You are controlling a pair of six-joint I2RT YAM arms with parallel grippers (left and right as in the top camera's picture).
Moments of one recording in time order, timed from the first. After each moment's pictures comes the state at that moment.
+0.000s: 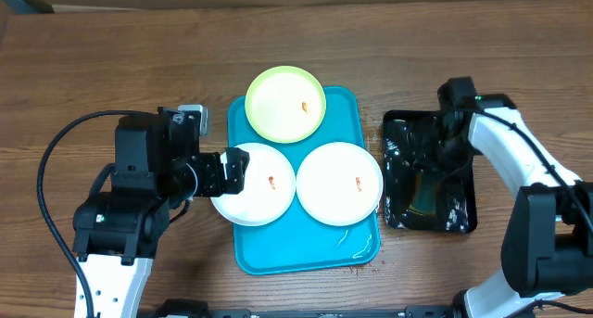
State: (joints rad) left arm -0.10 1.03 1.13 -0.99 0.24 -0.18; right arm 0.06 1.78 1.21 -1.06 -0.12 0.39
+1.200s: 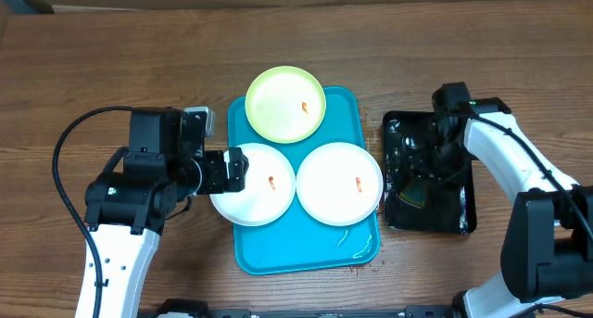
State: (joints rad) left arm -0.10 1.12 1.14 -1.05 0.23 -0.18; right arm 0.09 1.76 1.15 -1.06 -0.10 0.48
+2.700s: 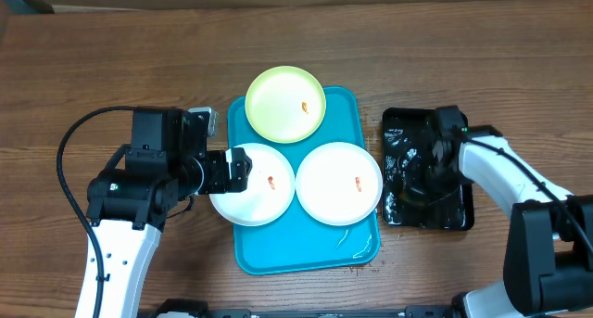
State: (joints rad) left arm -0.10 1.14 1.14 -1.05 0.25 -0.18; right arm 0.11 1.70 0.97 -0.91 -0.16 0.49
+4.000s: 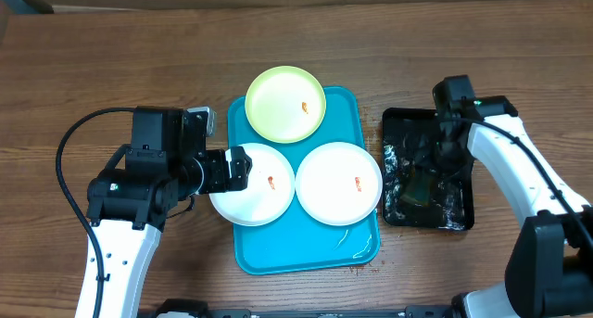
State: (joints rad) left arm -0.10 1.14 1.14 -1.05 0.25 -0.21; right arm 0.11 1.68 1.17 -1.06 -0.04 0.46
